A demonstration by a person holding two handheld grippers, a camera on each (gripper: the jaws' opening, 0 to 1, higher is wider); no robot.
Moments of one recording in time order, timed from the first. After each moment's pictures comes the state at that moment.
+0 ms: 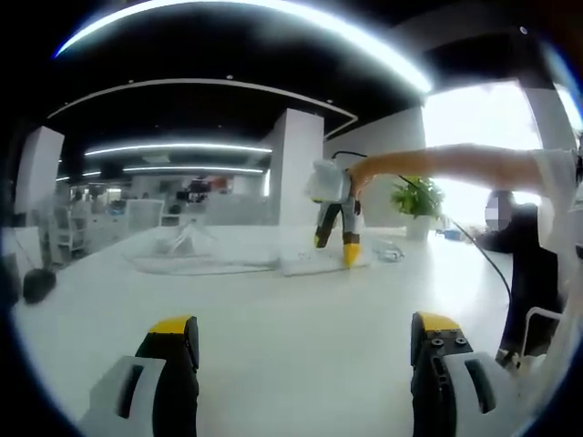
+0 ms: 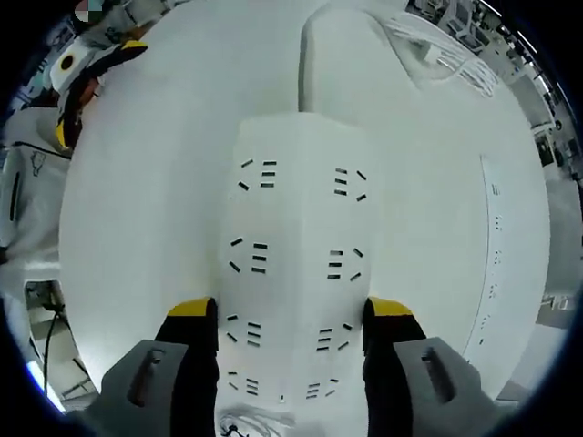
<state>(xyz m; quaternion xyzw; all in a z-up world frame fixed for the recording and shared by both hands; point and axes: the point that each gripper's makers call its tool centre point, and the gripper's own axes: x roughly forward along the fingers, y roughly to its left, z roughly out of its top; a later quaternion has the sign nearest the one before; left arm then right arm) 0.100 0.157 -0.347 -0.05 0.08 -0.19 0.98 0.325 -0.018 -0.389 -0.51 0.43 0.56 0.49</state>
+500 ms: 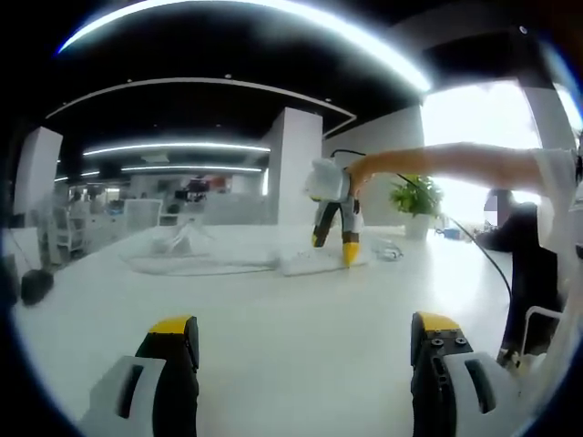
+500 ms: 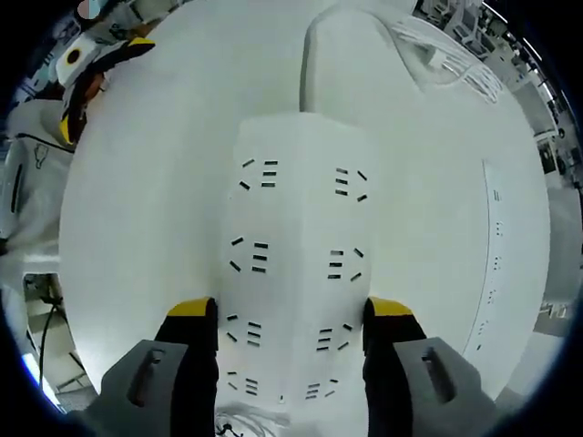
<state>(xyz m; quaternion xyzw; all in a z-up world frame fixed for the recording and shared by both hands) 0.102 0.154 -0.348 -0.05 0.08 -0.19 0.98 0.326 -0.018 -0.389 -0.51 0.42 0.57 0.48</state>
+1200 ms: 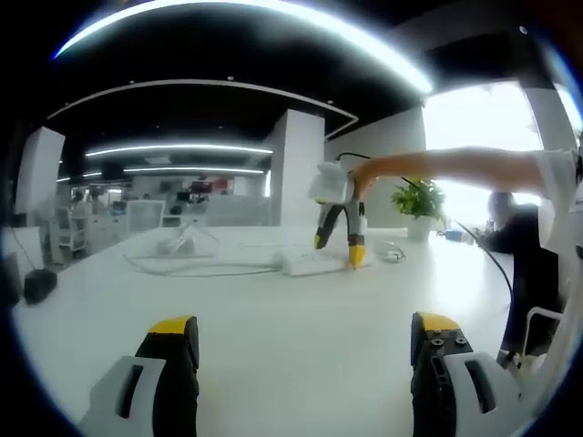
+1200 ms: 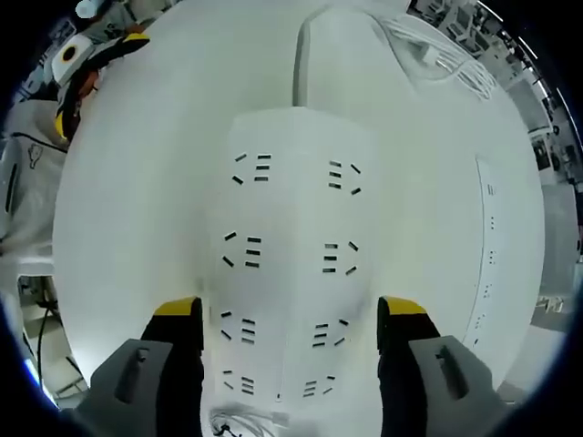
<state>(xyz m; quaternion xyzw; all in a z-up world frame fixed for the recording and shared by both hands) 0.100 0.161 -0.346 -0.05 0.08 -0.19 0.98 0.332 -0.020 -0.390 -0.52 0.41 0.56 0.50</state>
